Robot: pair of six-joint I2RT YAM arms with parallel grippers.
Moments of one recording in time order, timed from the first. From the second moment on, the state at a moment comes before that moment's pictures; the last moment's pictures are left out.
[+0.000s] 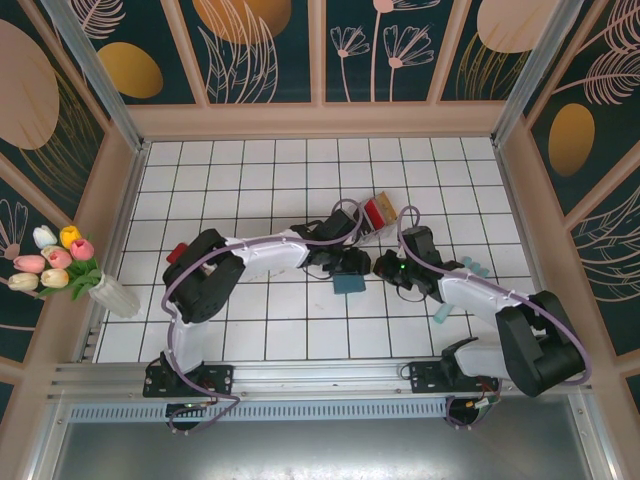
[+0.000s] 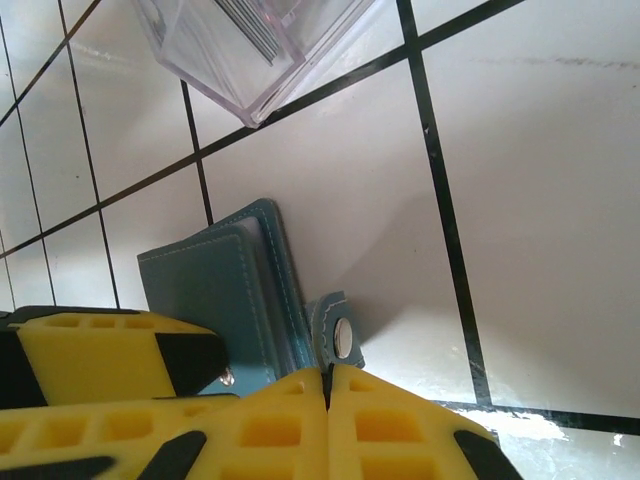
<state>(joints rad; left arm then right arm) -0.89 1.98 1.29 -0.30 0.29 -0.81 0.43 1.28 0.48 -0.08 -0.28 0.82</state>
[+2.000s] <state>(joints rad) -0.82 1.90 1.08 -0.19 0.20 -0.82 0.48 1.31 0.67 -0.22 -0.40 0.68</state>
